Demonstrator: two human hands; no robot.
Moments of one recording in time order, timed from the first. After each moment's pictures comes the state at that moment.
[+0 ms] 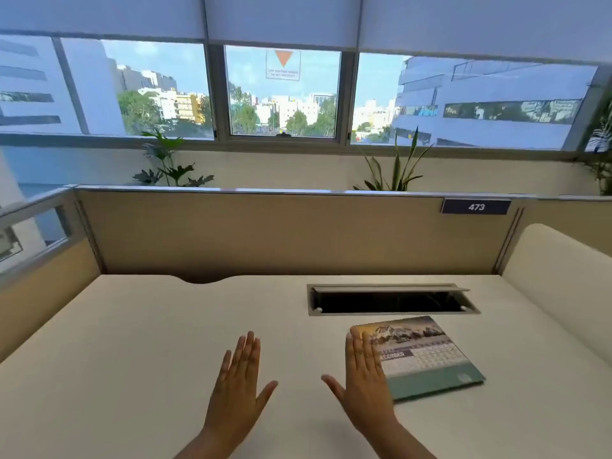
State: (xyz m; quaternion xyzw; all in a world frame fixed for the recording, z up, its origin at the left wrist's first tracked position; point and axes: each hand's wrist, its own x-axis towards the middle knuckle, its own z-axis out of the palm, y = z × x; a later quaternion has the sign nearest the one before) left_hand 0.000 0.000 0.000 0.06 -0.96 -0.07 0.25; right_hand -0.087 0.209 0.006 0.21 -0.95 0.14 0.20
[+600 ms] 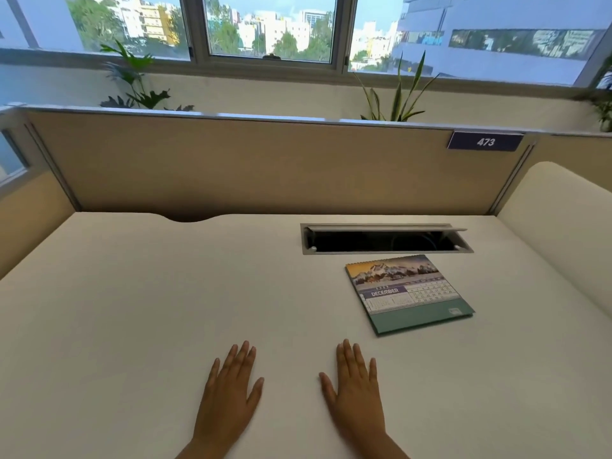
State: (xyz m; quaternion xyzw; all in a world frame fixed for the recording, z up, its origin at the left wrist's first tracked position) left_hand 0.061 0.018 -0.072 0.12 -0.98 -0.14 0.07; right_hand -0.014 0.227 -0.079 0.15 -0.99 0.08 0.02
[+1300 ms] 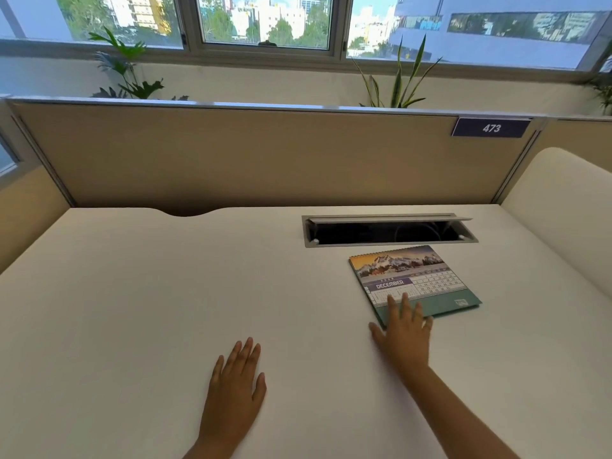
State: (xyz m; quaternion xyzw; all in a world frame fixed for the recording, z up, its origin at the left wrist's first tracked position) left_hand 0.057 0.015 -0.075 0.12 -0.98 -0.15 0.04; right_hand -0.113 0.273 -0.056 0.04 -1.00 0.06 -0.01
